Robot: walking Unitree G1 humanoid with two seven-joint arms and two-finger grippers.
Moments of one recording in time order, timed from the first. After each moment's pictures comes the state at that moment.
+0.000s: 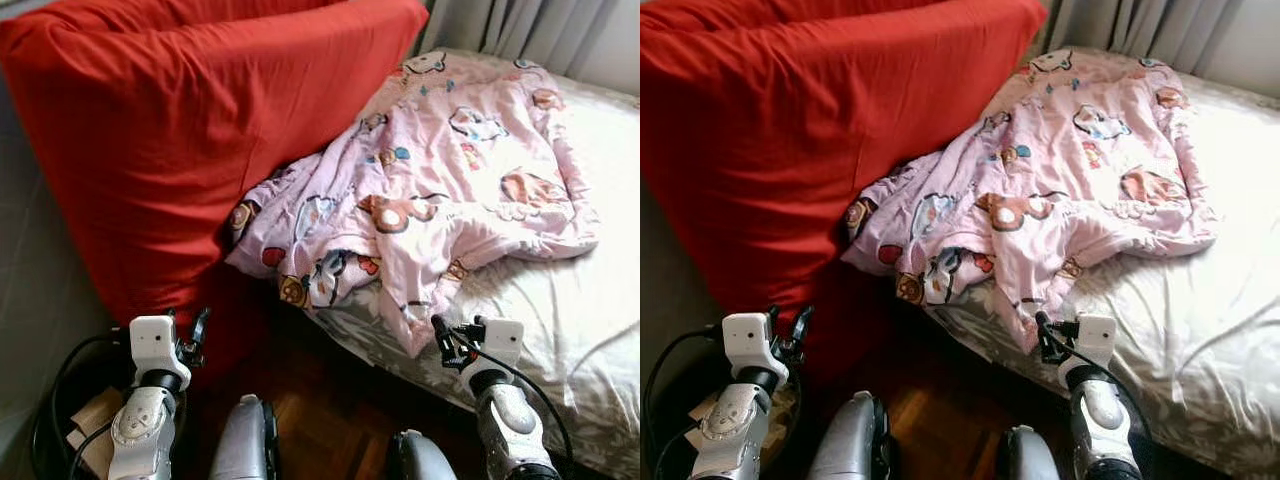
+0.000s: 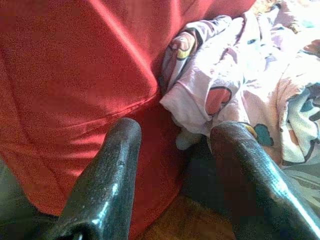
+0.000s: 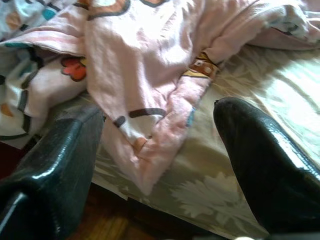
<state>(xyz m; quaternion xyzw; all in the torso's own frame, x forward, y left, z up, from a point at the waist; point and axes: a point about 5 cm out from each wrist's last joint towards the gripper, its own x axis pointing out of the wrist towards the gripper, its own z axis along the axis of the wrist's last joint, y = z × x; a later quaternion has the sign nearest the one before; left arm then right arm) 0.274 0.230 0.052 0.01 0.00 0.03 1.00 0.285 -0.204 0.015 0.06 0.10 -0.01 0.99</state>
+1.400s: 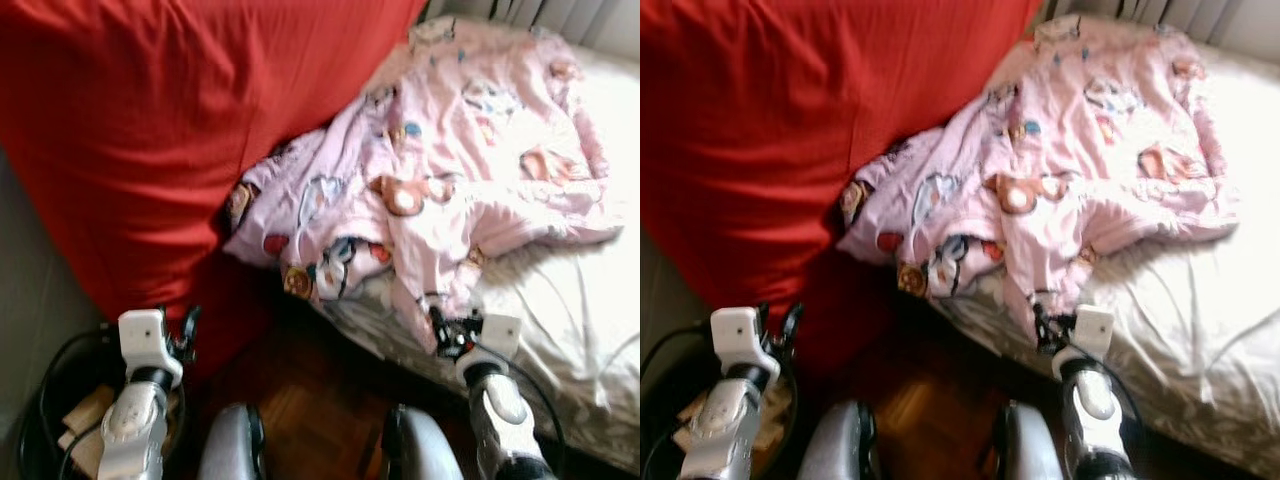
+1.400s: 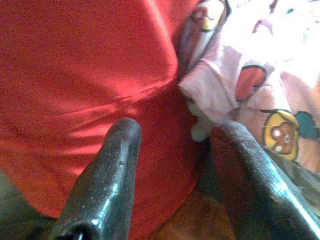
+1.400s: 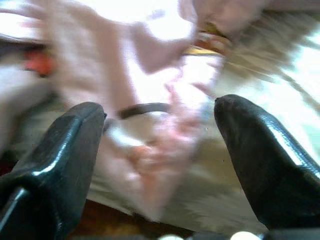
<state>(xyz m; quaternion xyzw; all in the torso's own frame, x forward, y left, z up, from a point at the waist) 0.275 0.230 0.058 0.00 -0.01 0.03 1.00 0.292 -0.209 0.021 0.09 0.09 -0.06 0.99</state>
